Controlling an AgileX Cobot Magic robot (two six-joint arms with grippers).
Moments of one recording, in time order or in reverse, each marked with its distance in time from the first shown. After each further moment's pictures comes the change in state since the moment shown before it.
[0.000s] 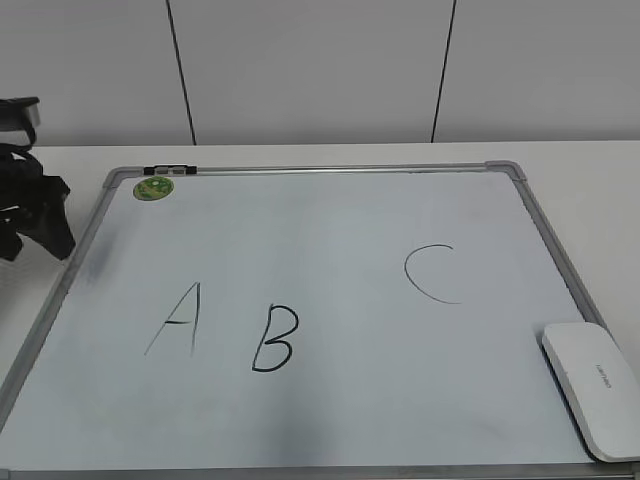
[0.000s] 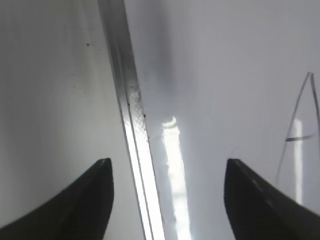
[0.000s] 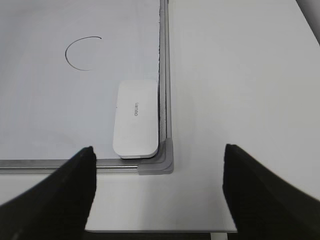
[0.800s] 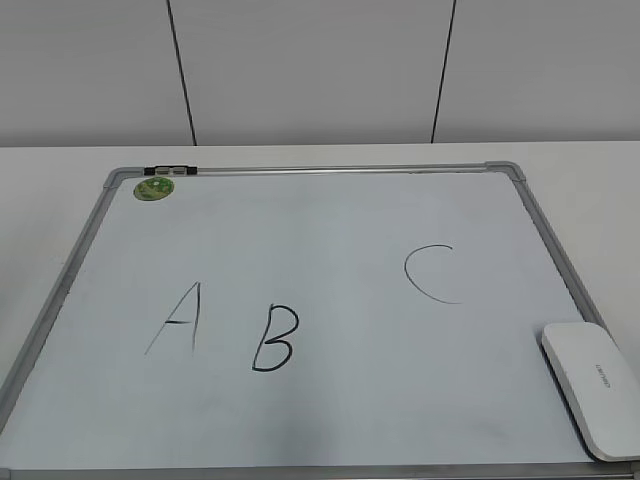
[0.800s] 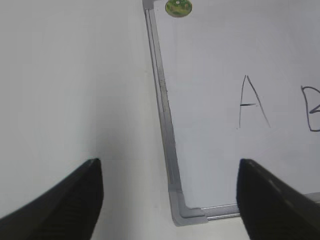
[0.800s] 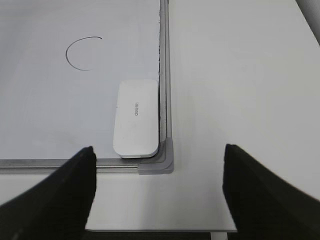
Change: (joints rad) left arm 0.000 -1.180 0.490 0.136 0.032 -0.091; right arm 0.000 0.000 0.000 0.000 0.000 0.000
